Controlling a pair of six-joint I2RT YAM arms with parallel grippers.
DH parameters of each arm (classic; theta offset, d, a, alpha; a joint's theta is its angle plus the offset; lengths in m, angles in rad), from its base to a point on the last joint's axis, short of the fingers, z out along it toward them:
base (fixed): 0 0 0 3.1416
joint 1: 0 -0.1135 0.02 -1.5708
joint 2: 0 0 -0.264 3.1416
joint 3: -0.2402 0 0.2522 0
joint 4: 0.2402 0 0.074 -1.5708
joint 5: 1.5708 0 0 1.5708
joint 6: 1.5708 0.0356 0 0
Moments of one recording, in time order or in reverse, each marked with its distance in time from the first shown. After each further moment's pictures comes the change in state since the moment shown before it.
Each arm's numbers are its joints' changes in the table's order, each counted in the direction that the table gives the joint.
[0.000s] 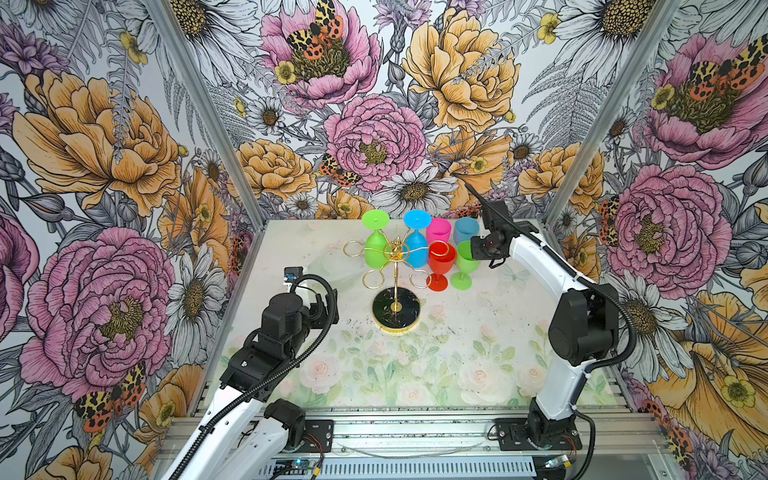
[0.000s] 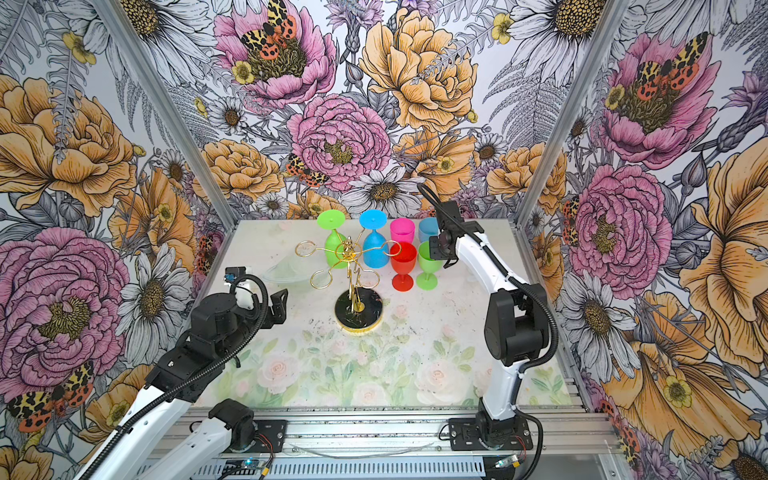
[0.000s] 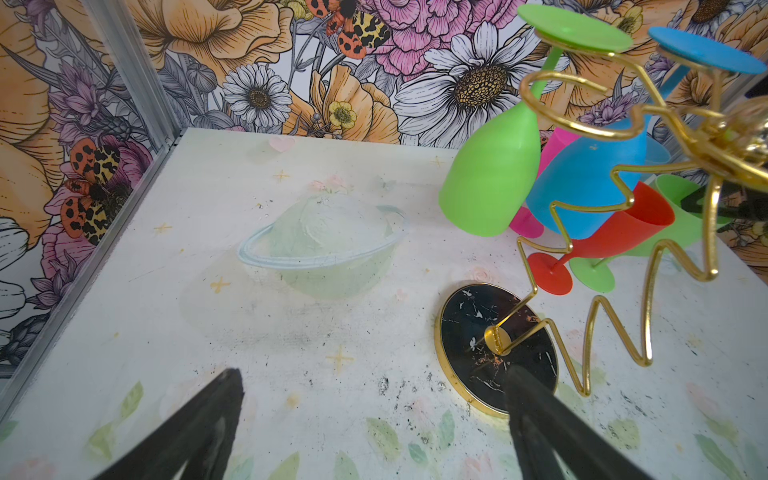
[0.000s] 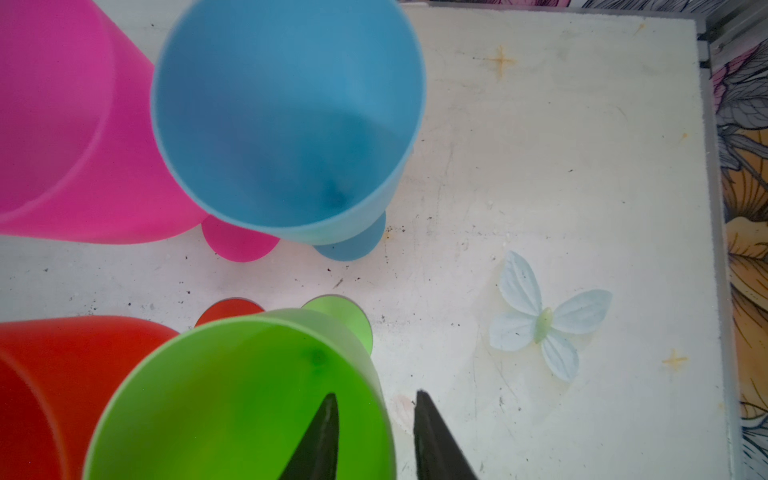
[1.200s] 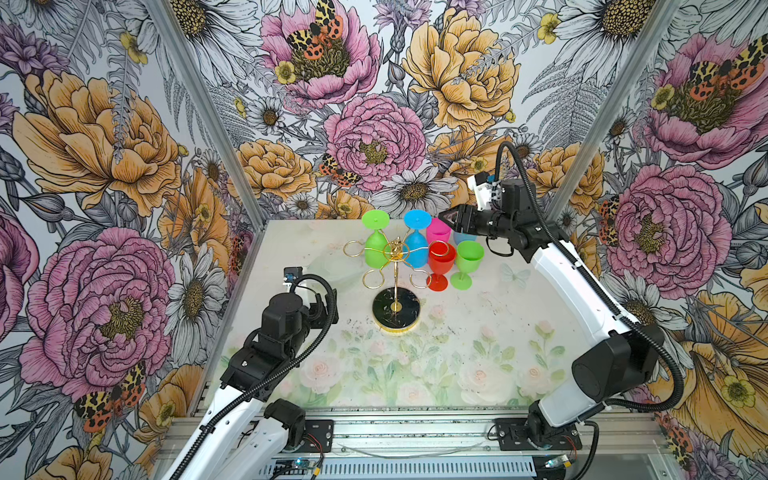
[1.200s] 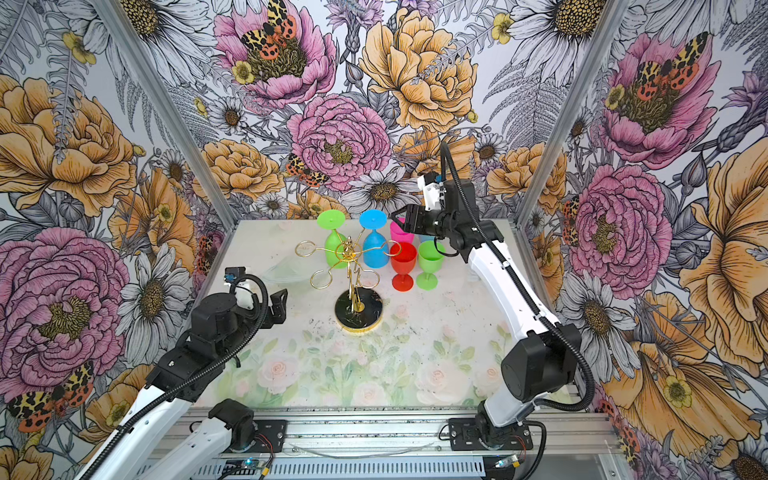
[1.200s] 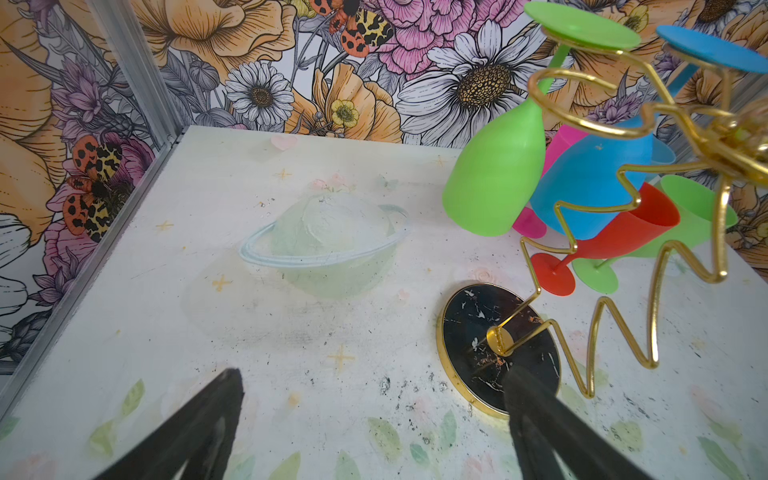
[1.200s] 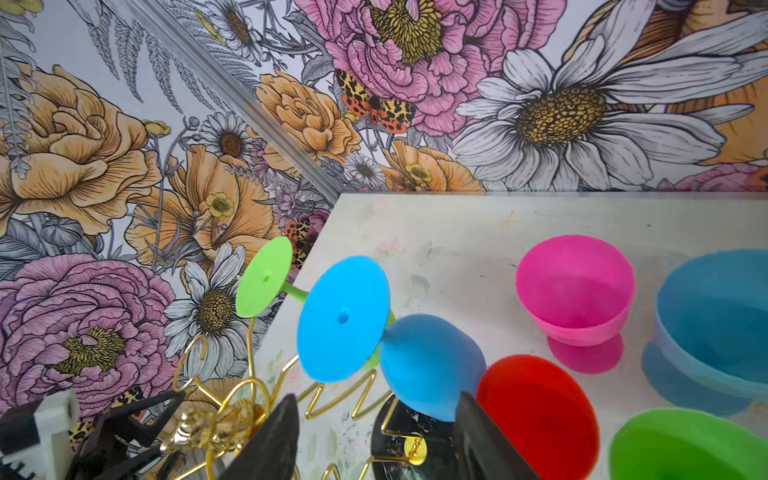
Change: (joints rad) left arm -0.006 -0.001 0.005 -0.001 0.002 -0.002; right arm -0.071 0.250 -0.002 -0.317 -0.670 0.271
